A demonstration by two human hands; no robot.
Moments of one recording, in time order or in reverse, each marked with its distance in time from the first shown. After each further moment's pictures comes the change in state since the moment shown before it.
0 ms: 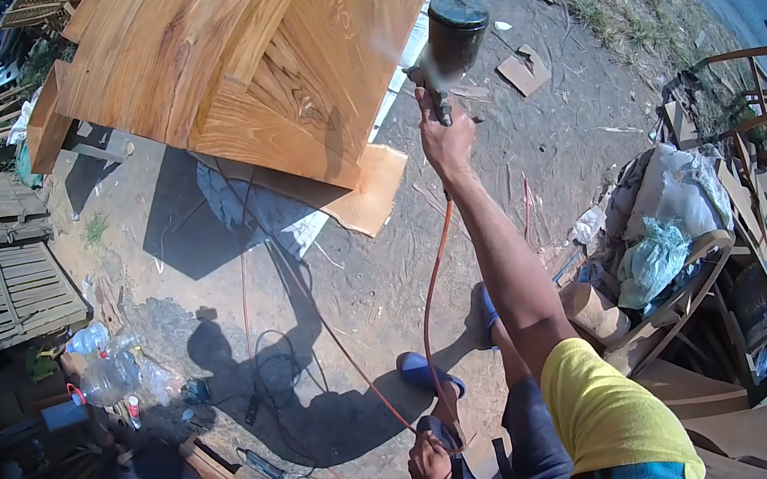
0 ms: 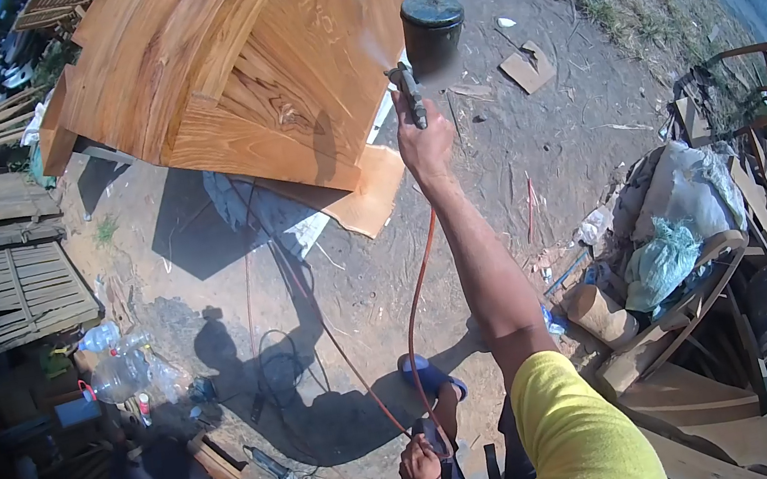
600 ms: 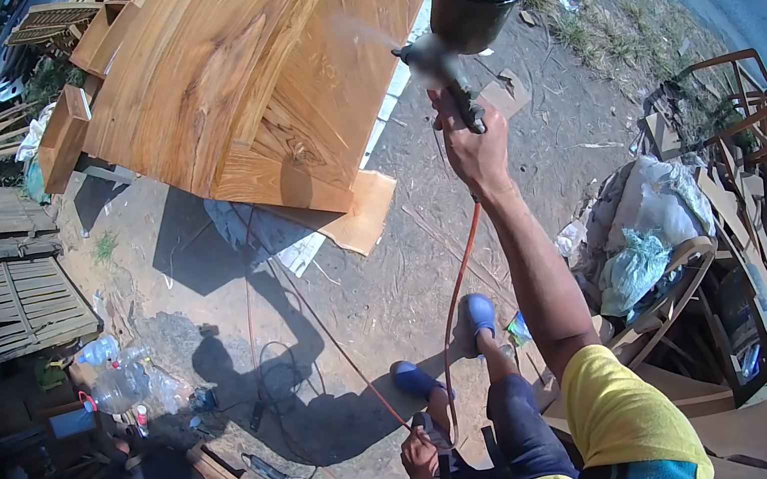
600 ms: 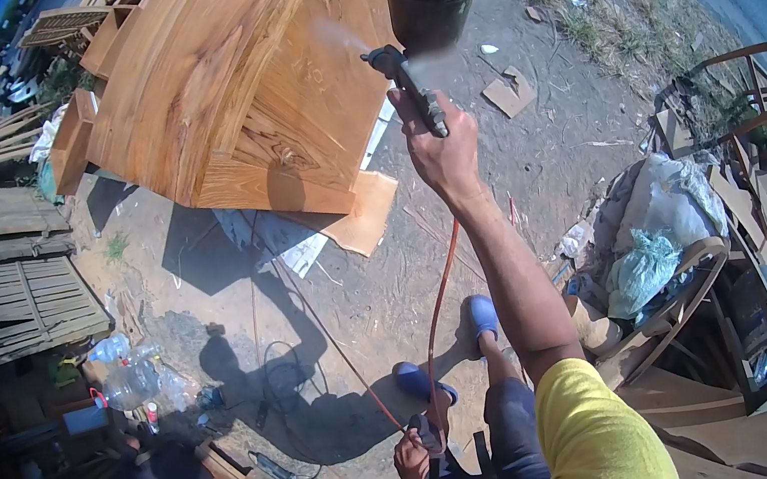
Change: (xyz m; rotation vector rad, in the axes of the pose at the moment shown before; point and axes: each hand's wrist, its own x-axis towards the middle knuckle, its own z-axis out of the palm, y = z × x) left_hand 0.000 0.033 -0.012 -0.031 -0.059 -0.129; right_hand 0.037 -0.130 -0.150 0.271 -0.105 -0.242
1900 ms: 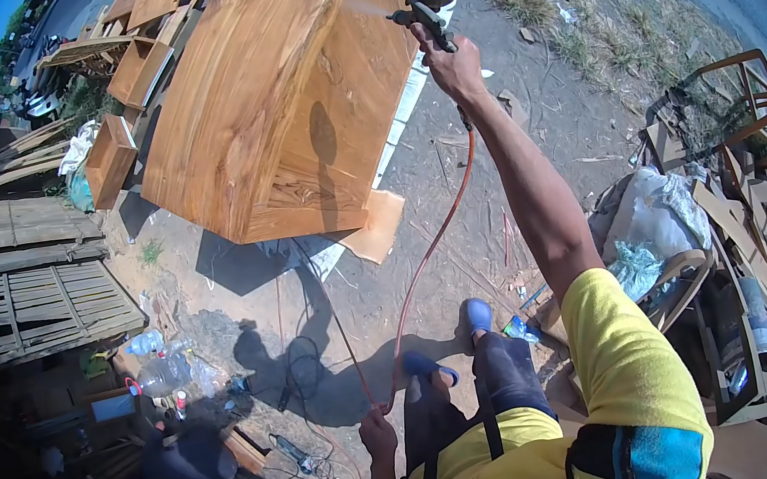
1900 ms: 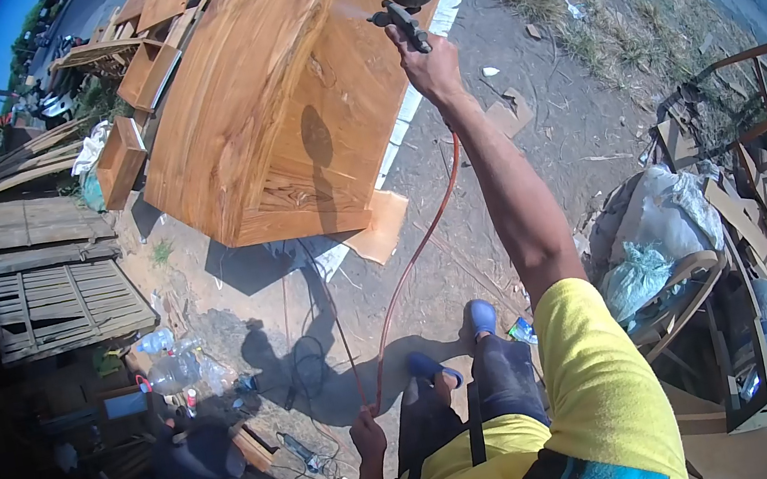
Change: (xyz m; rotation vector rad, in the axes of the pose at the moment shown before) left_hand -0.045 0.122 -0.148 -0.250 0.339 0.150; right_hand 0.231 -0.030 -0.071 -0.080 -0.053 0.109
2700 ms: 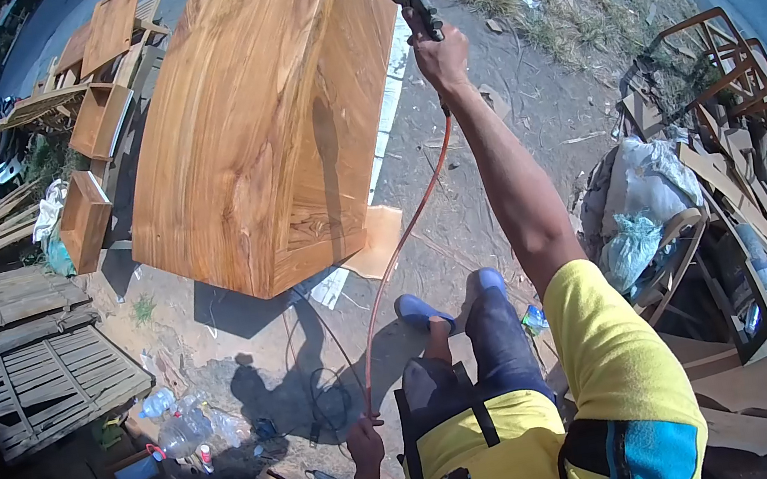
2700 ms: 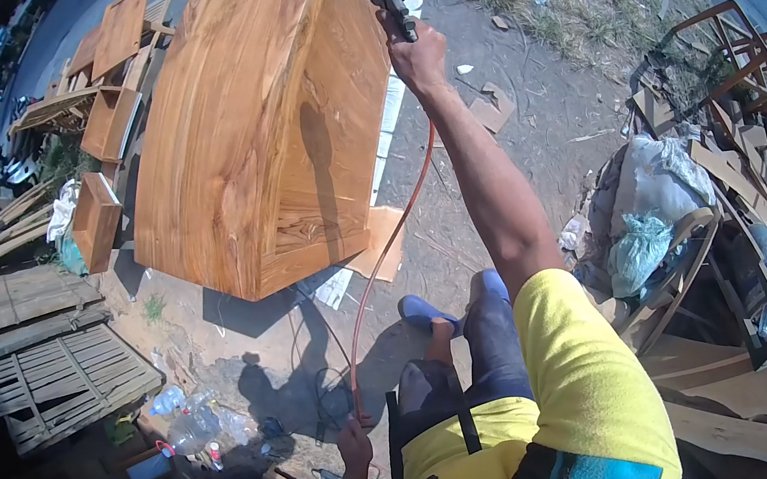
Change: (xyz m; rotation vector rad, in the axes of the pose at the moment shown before) left_hand 0.152 -0.015 -0.115 0.045 -0.240 0.091; right_hand 0.038 0.011 0.077 -0.123 0.334 -0.093
